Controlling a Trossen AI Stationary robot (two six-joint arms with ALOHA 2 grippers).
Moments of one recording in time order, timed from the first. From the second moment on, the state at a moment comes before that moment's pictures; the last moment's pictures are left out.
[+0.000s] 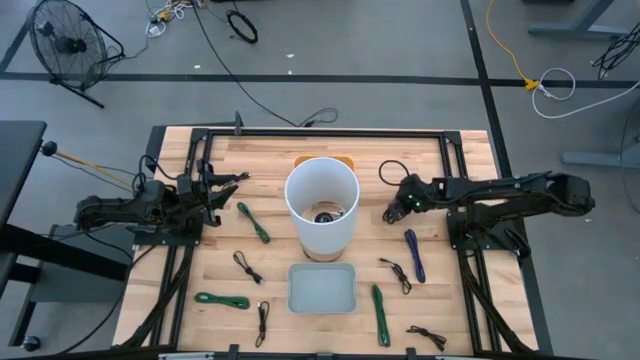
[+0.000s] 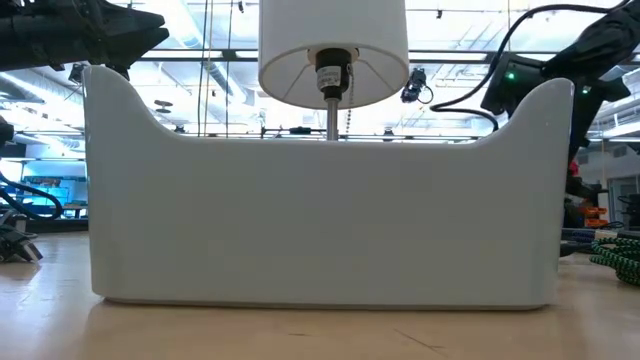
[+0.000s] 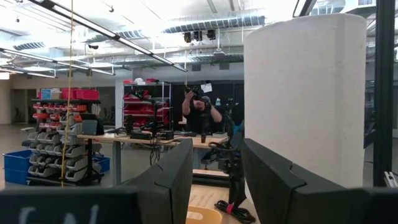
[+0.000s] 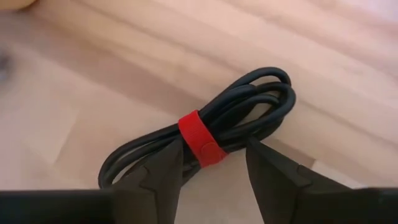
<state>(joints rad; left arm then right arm) -0.03 0.01 0.07 0.32 -0.31 0.09 -0.27 1.13 0.40 -0.45 0.18 0.80</state>
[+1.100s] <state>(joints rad) -0.03 0.01 0.07 0.32 -0.31 0.09 -0.34 1.11 0.46 -0.61 0.28 0.64</state>
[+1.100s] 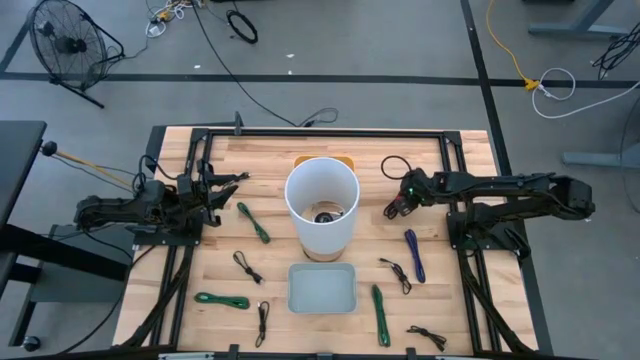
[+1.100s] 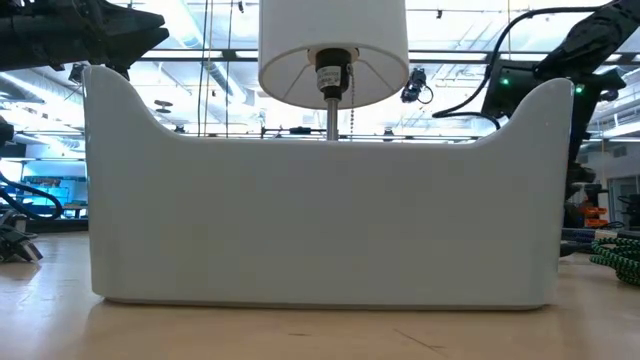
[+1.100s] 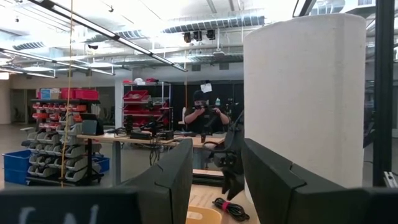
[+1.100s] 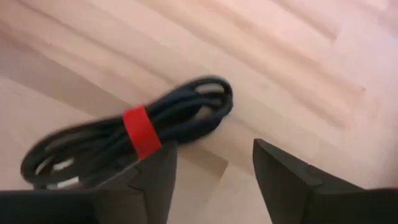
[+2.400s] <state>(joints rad) -0.03 0.01 0.07 0.32 -0.31 0.09 -0.39 1.37 0.47 -0.34 0.25 0.52</state>
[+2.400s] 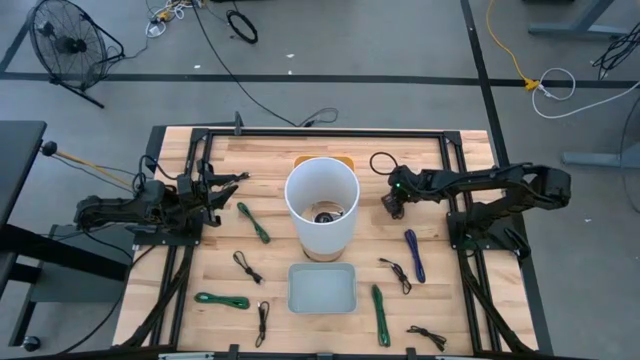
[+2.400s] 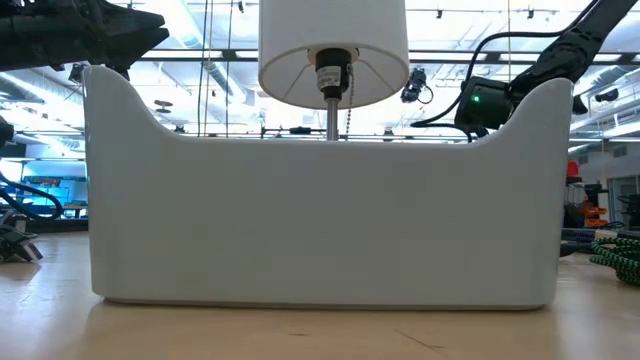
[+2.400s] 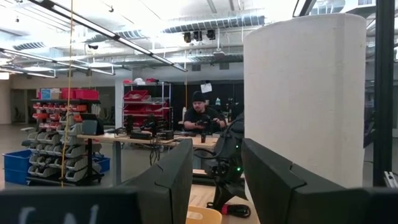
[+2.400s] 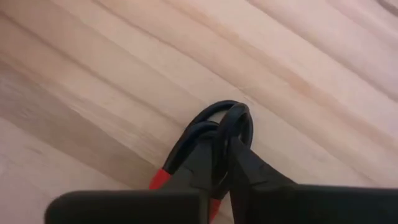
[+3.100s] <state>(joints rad) -0.03 0.01 0.07 0.32 -0.31 0.09 -0.30 1.11 0.82 -0.87 0.23 0.40</state>
